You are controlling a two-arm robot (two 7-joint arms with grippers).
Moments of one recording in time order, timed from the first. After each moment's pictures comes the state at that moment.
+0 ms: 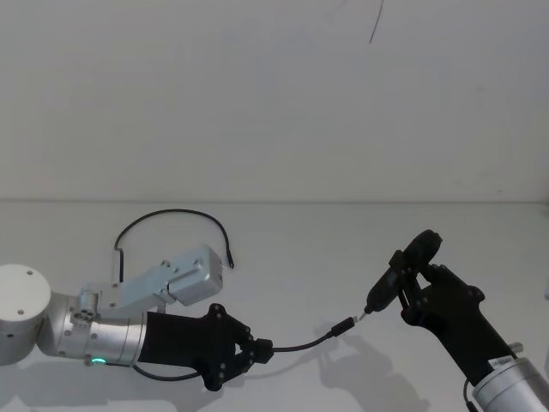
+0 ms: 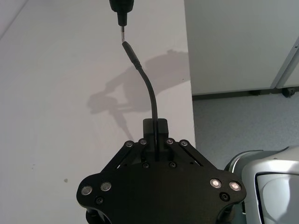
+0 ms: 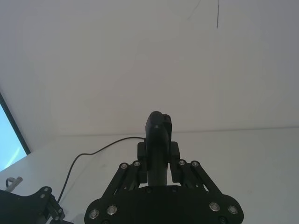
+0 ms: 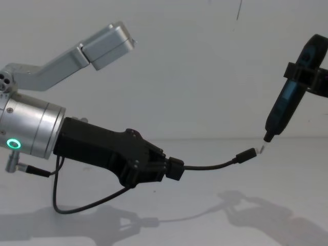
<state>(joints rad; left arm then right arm) -0.71 0.57 0.79 -1.36 -0.41 0.06 -0.97 -0.05 0.26 -0.18 -1.89 0.48 0.09 0.16</state>
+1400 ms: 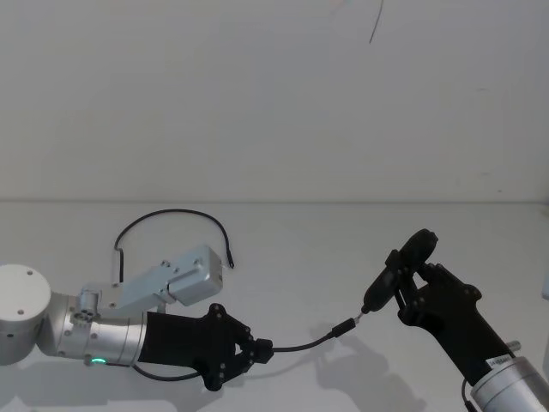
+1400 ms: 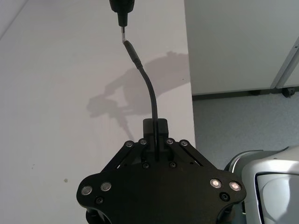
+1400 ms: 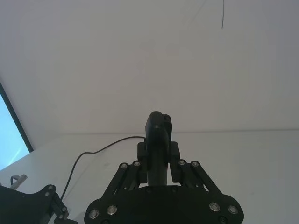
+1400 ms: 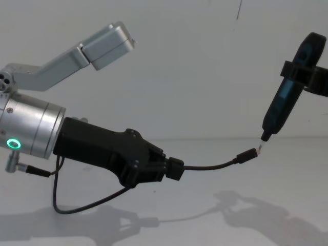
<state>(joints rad) -0.71 0.57 0.79 -1.36 -0.40 0.06 -0.97 -0.05 0.27 -0.19 -1.90 0.48 0.10 0.16</state>
